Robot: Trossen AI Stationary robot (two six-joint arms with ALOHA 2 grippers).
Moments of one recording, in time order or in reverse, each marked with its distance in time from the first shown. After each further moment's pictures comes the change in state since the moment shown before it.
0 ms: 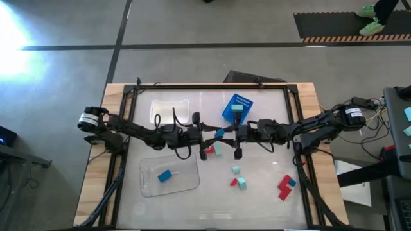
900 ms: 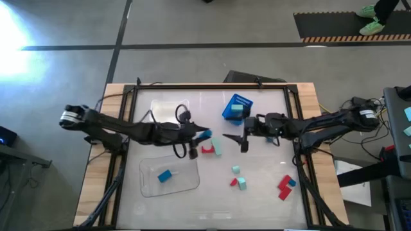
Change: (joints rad) left arm -0.018 -0.253 0.073 -0.800 -0.101 -0.196; right arm -0.037 -0.208 0.001 -0.278 0.064 0.034
